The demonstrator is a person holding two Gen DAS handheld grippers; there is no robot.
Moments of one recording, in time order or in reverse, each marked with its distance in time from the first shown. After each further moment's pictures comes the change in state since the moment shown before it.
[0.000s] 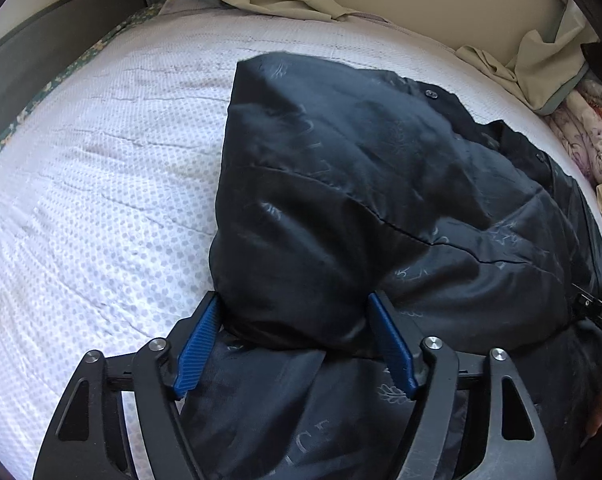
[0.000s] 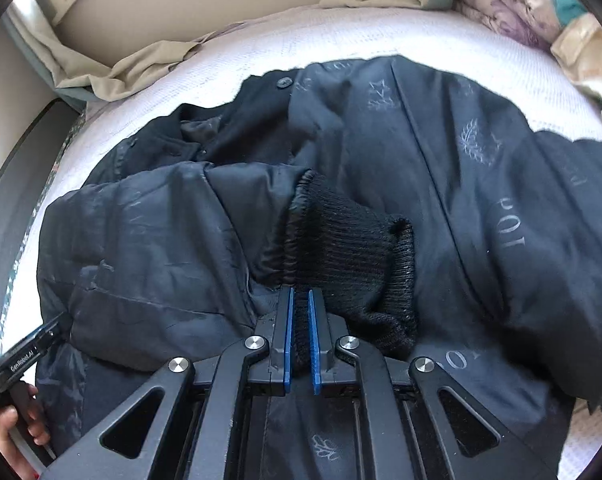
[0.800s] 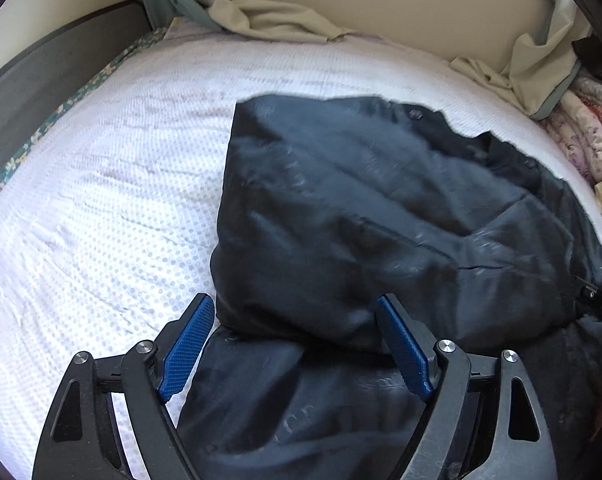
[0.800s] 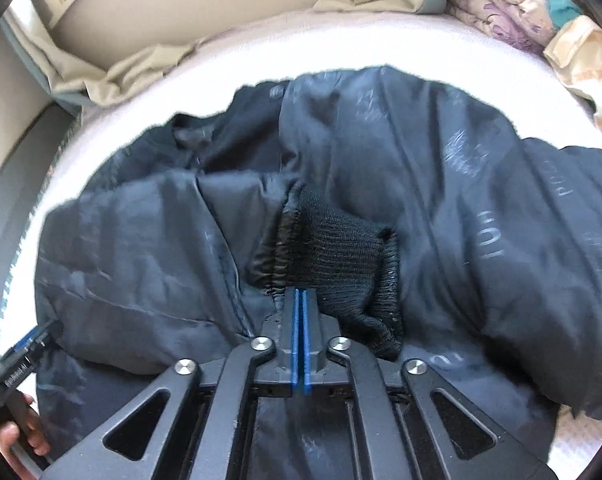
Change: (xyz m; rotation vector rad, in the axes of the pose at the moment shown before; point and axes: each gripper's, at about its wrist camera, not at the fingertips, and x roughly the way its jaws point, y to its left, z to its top) left arm -0.032 -0.014 0.003 0.022 -0.077 0.027; right arm -0.016 -0.001 0.008 0.009 -0.020 -0.016
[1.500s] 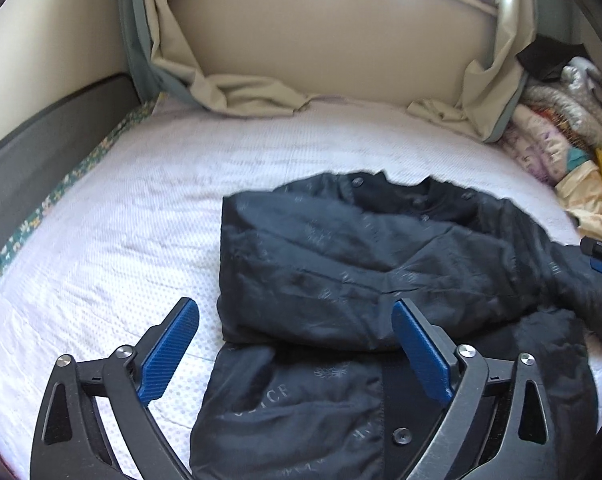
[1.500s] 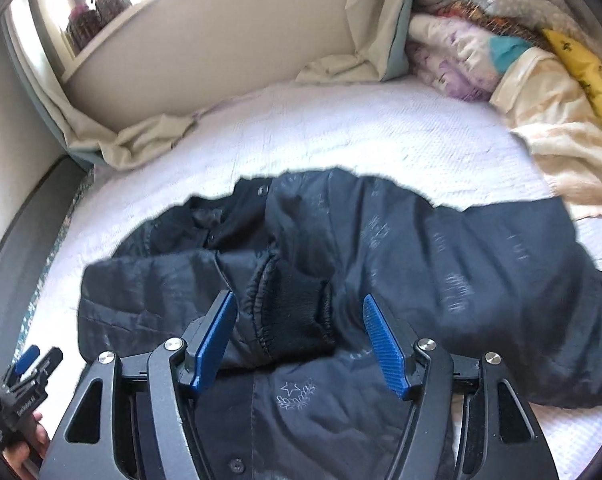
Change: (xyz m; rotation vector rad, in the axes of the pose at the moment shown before) left arm -0.096 -0.023 -0.008 0.104 -0.224 -0.032; right arm -0.118 -0.025 0.006 0.048 -0.207 -0.003
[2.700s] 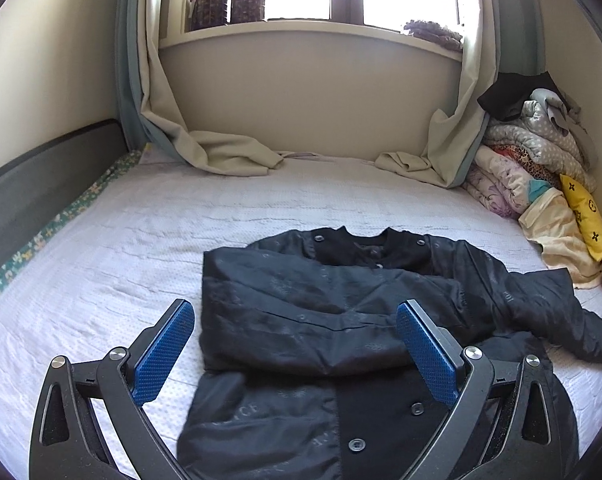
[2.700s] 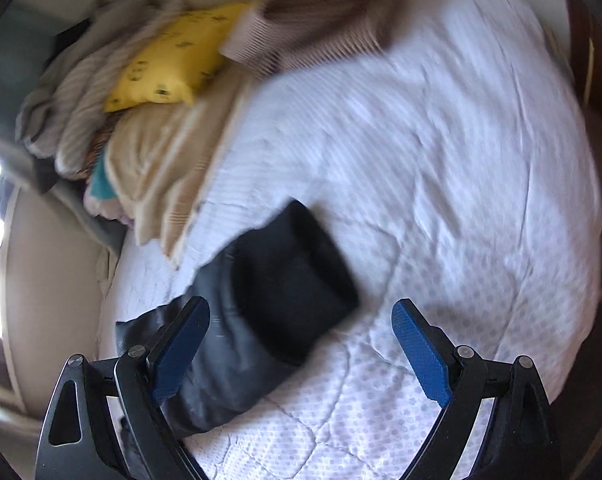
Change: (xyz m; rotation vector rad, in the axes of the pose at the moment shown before) left arm -0.047 -0.015 0.000 0.011 -0.188 -0.079; right arm -0.157 -0.387 -0.134 1.057 -0.181 -0.209
